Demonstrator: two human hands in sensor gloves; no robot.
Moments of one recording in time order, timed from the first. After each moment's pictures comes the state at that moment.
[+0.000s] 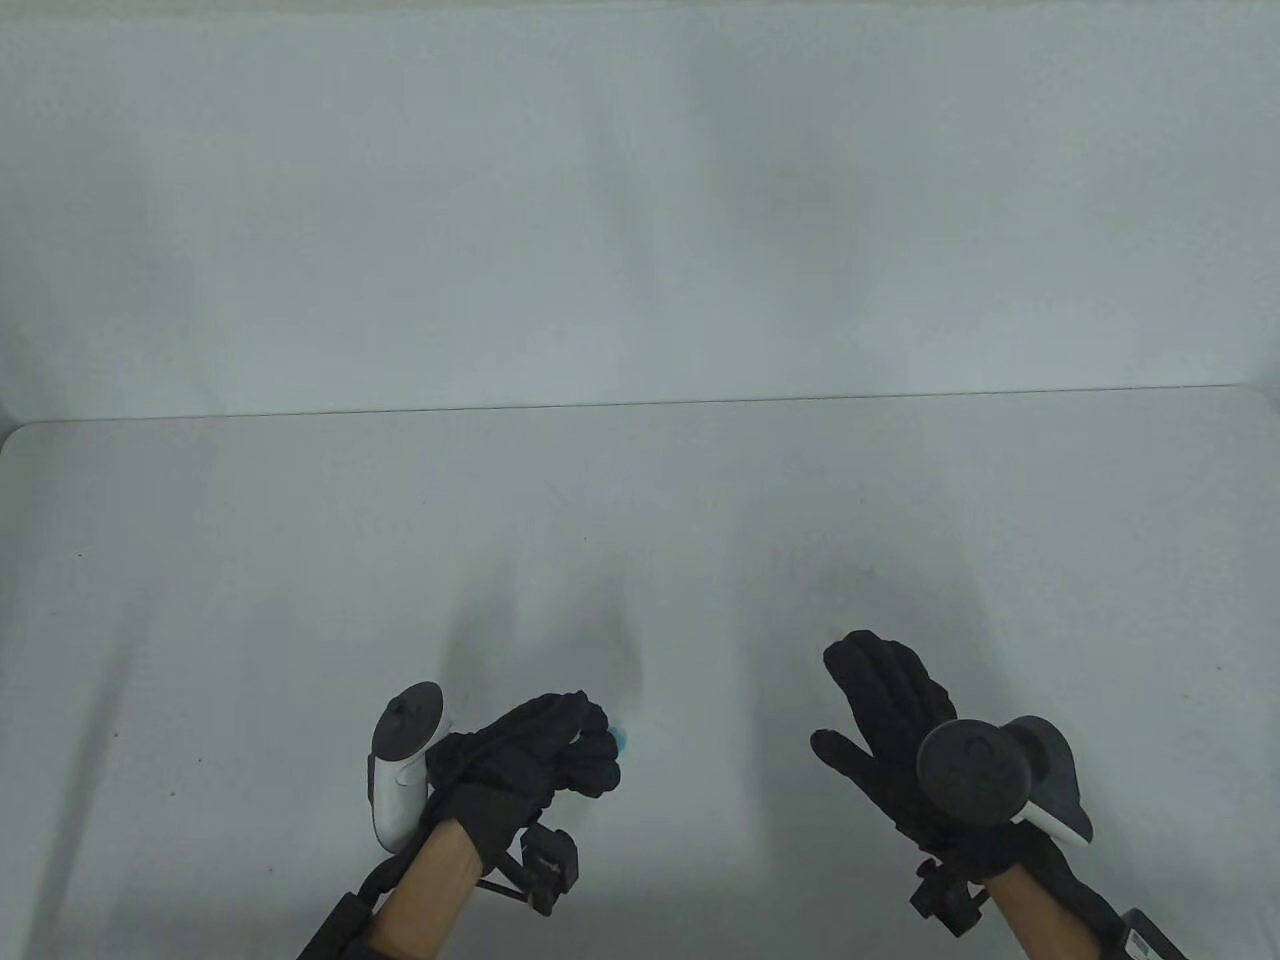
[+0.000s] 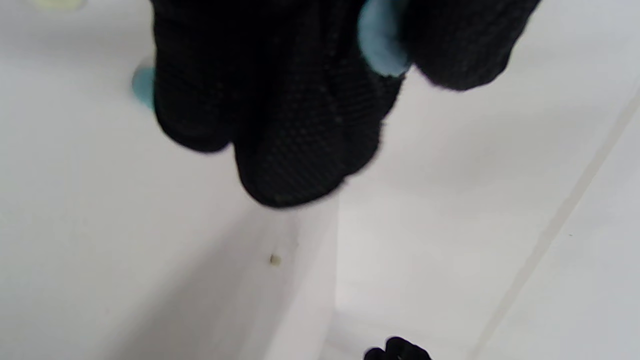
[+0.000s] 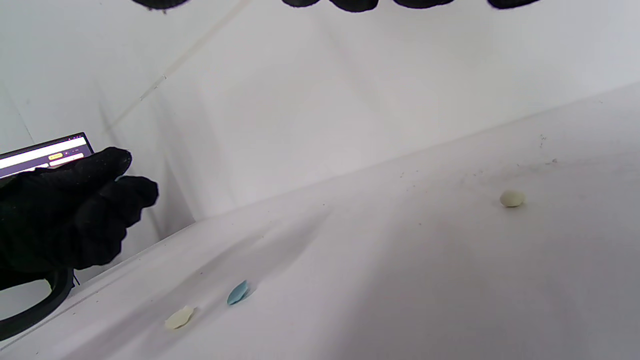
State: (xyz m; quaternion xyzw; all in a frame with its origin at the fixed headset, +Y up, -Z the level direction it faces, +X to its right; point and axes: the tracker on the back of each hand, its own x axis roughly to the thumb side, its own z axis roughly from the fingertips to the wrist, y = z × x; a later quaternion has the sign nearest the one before) left_hand -0.180 -0.732 -0.335 -0.22 -0.05 0.72 0.66; right_hand 0.204 -0.663 -0.290 0.22 -0.04 0.95 0.23
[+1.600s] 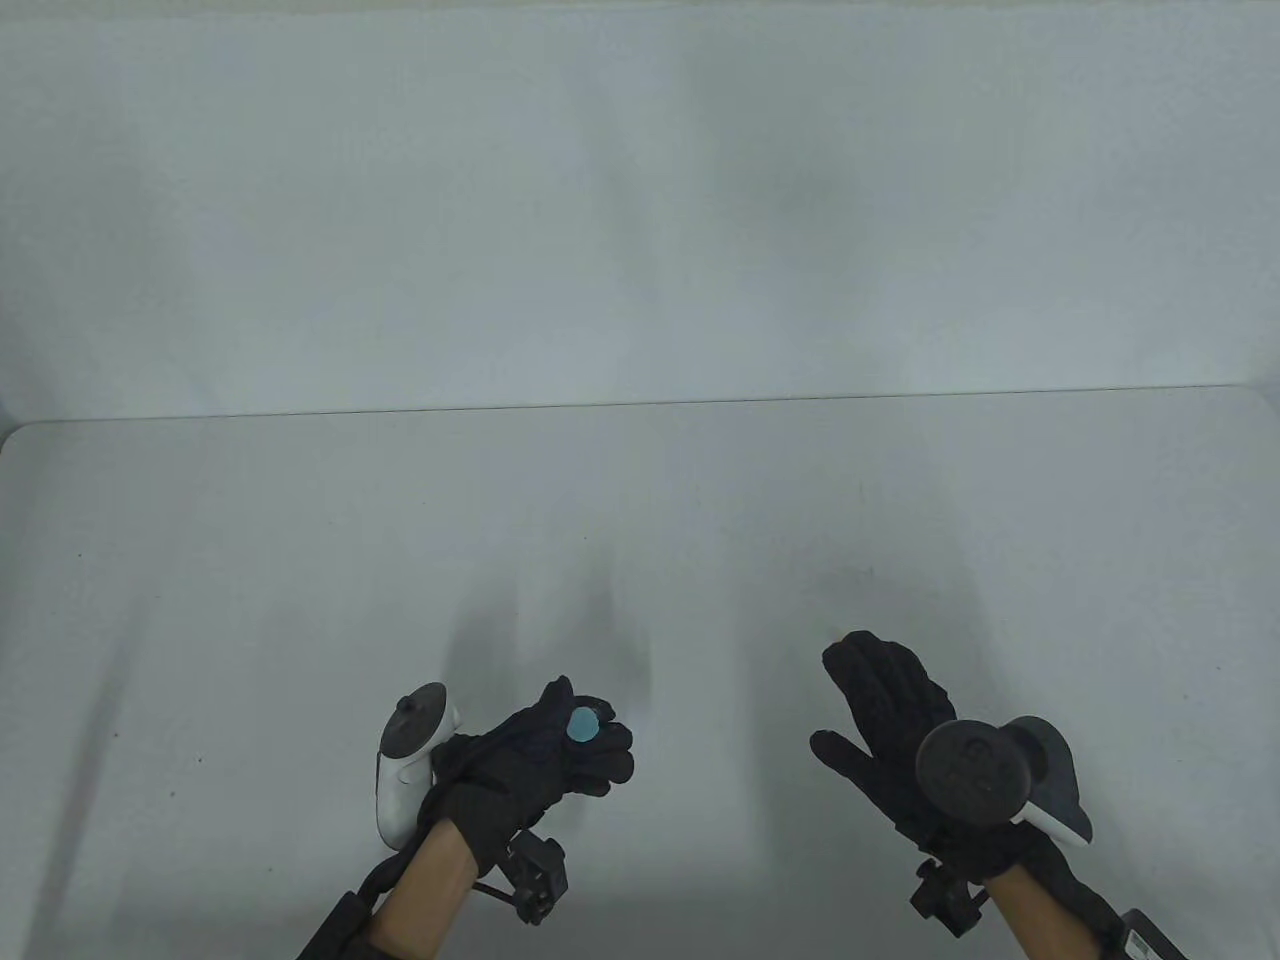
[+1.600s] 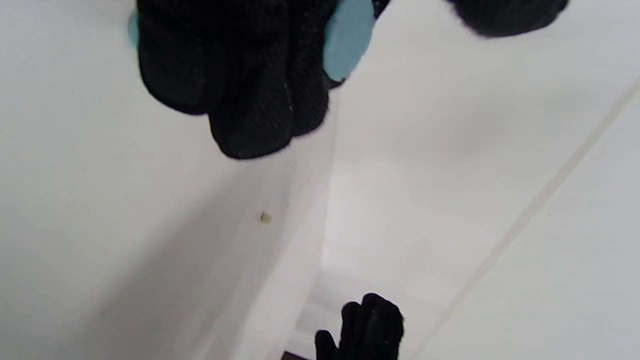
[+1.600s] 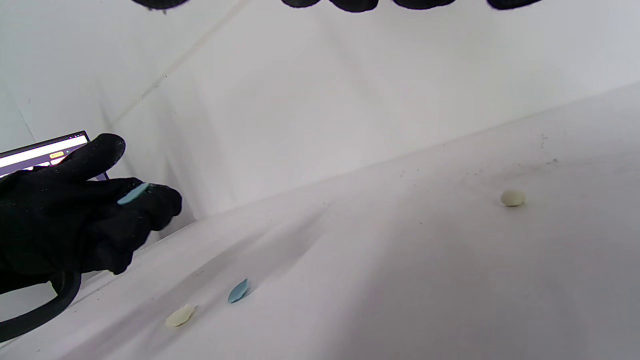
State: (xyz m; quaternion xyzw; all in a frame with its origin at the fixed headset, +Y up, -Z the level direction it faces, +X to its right) left_hand -0.177 -0.736 -0.333 -0.26 -0.08 0.74 0.61; right_hand 0.203 -0.661 -0.289 0.22 -0.04 0.95 0.23
